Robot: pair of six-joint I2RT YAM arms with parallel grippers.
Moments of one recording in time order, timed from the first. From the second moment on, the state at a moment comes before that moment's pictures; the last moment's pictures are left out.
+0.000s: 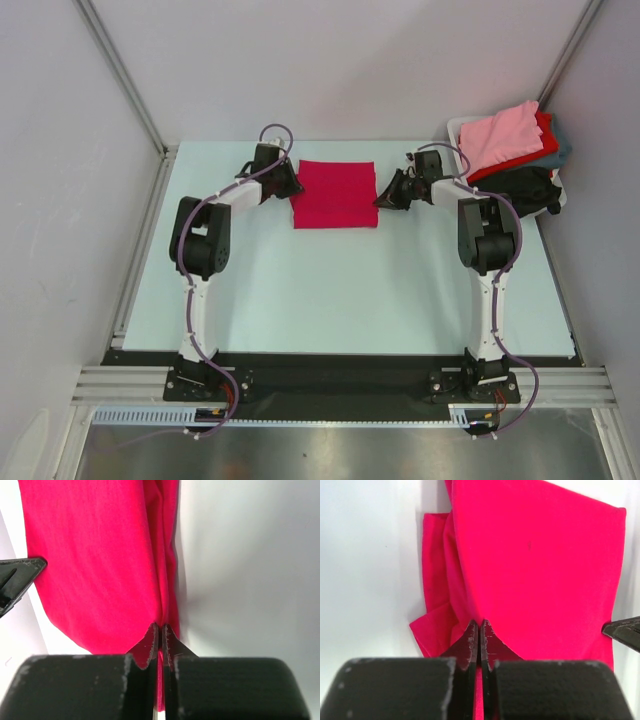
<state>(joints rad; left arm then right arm) -0.26 2.24 1.66 -0.11 0.21 -0.54 0.16 2.27 1.63 -0.19 -0.54 0.61</state>
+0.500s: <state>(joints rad) -0.26 2.13 1.56 -0.12 0.24 -0.54 0.18 2.17 1.61 -0.21 -0.54 0.61</state>
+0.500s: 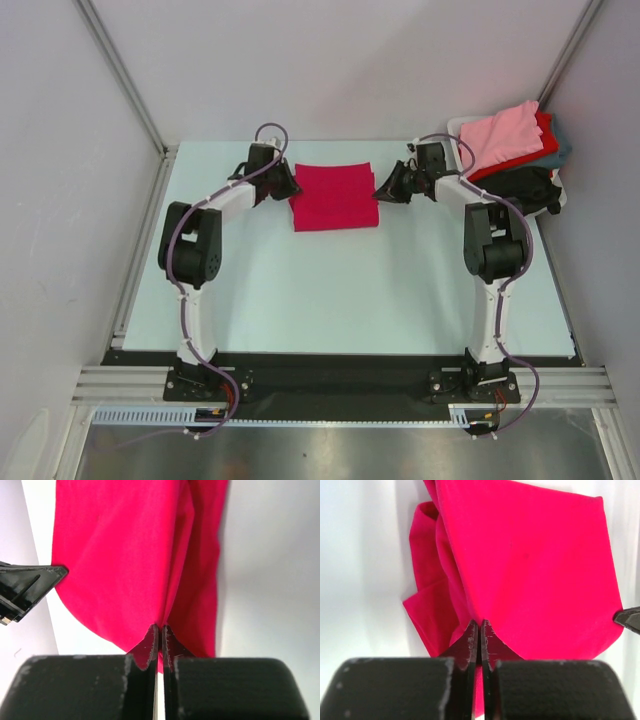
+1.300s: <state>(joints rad) -0.26 2.14 1.47 -0.12 0.25 -0.55 0.18 2.17 1.52 -0.20 -0.54 0.62</state>
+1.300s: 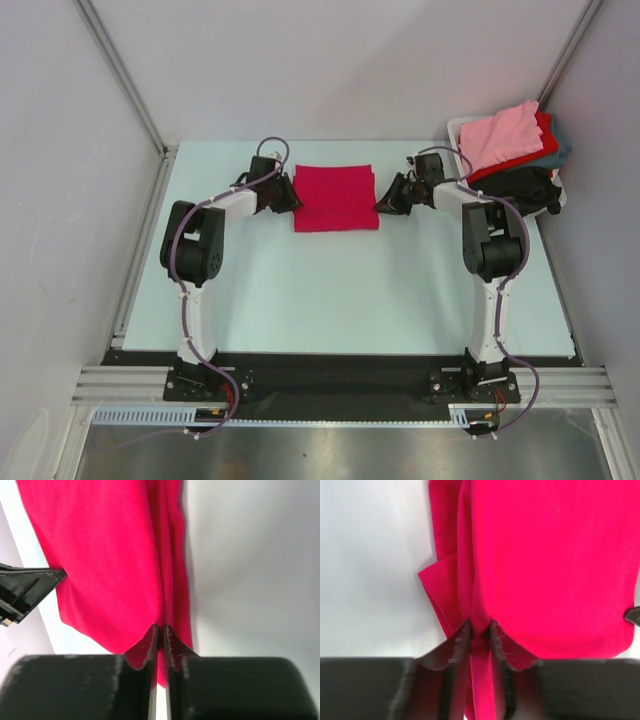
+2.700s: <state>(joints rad) -0.25 2.11 1.36 -0.06 0.28 -0.60 0.16 2.14 1.39 -0.11 -0.54 0.65</state>
